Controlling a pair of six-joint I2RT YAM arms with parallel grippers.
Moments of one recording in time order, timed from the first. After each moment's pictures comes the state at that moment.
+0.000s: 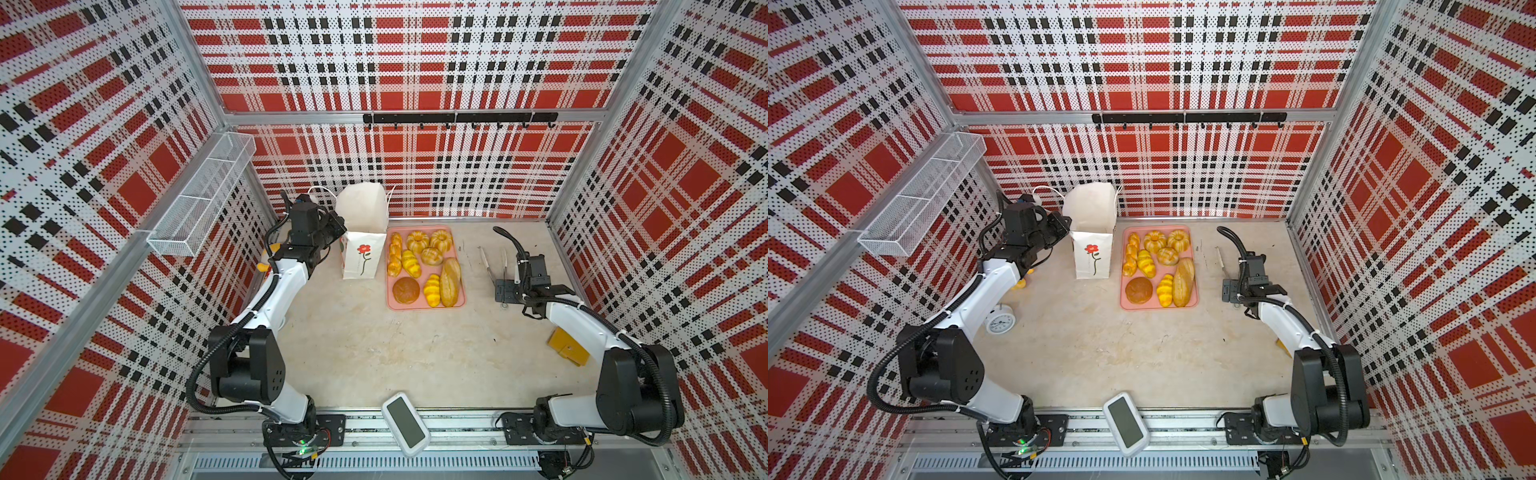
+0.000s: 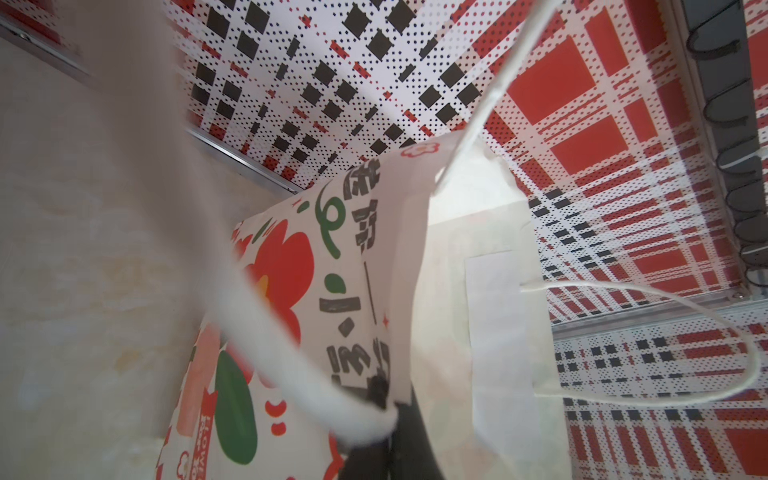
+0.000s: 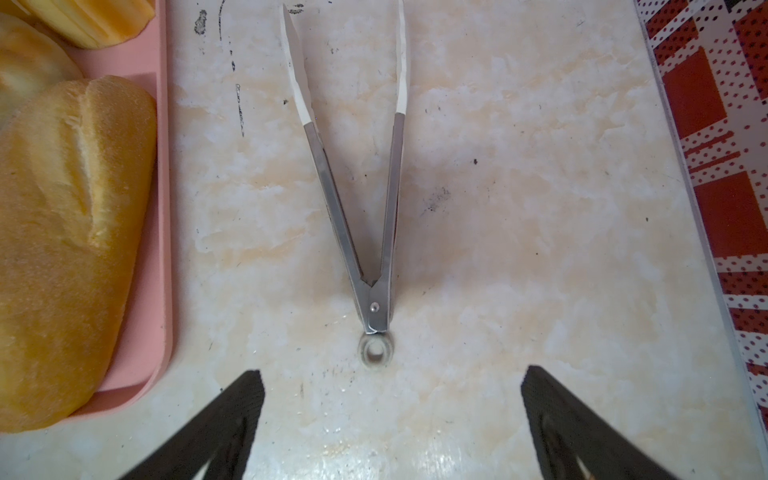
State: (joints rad) left arm -0.07 1.57 1.32 -0.12 0.20 -0.73; right arm 0.12 1.38 0.85 -0.39 0.19 0.14
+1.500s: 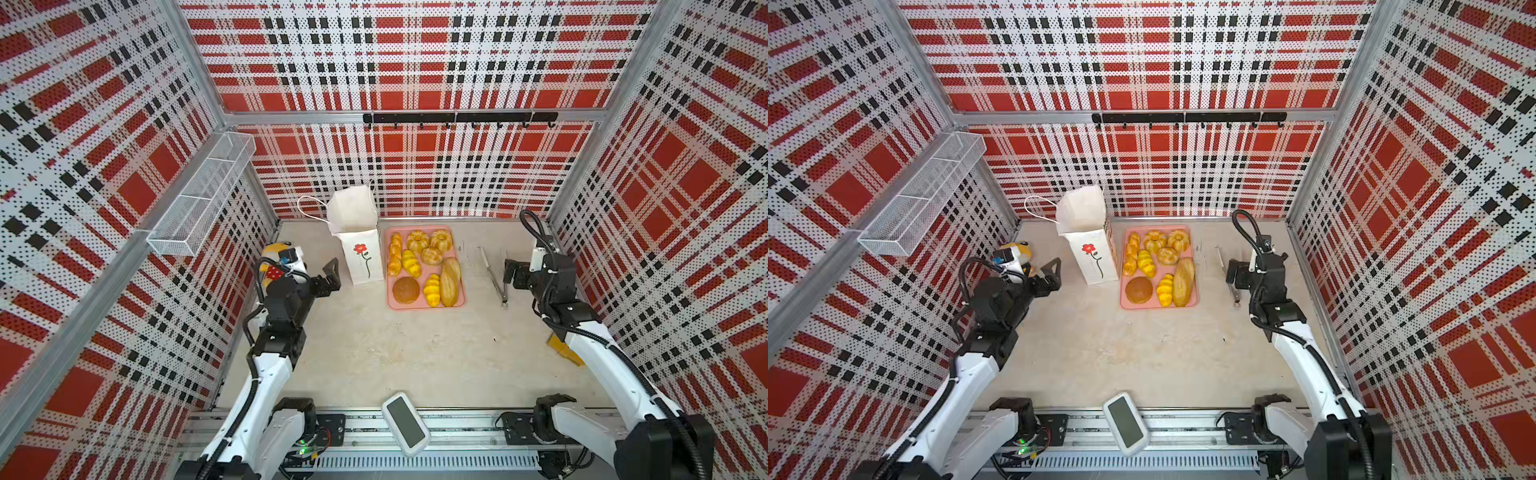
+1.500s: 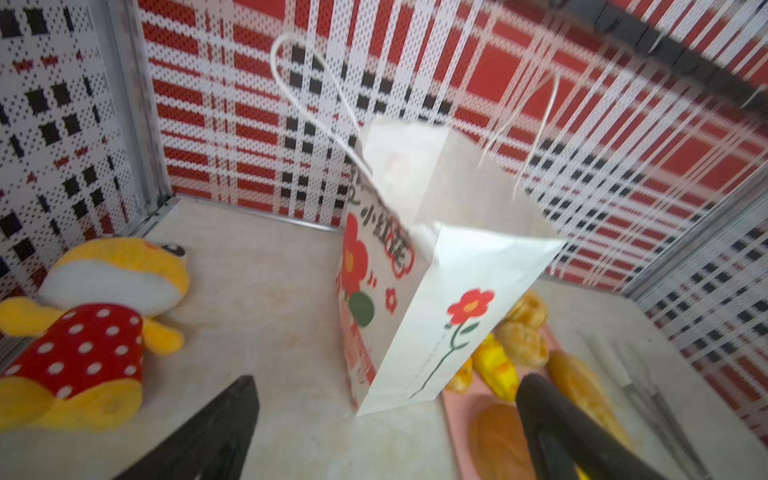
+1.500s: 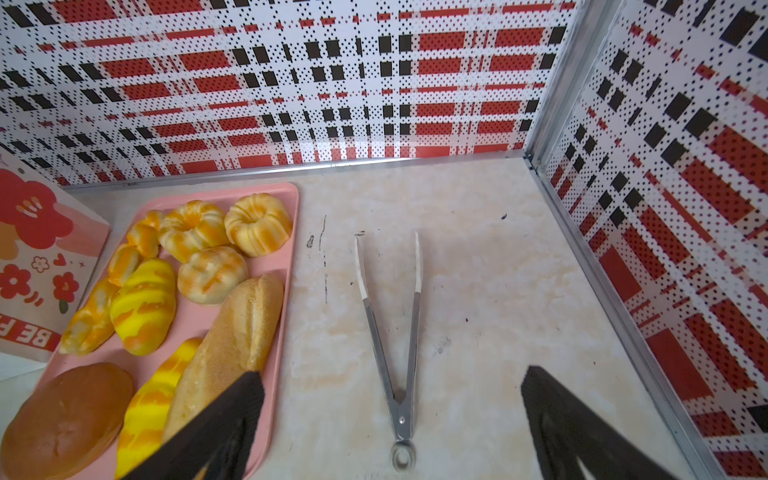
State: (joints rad) left arm -0.03 0.88 0.50 0.22 0.07 -0.26; right arm 0.12 1.07 0.70 -0.01 0.16 0.07
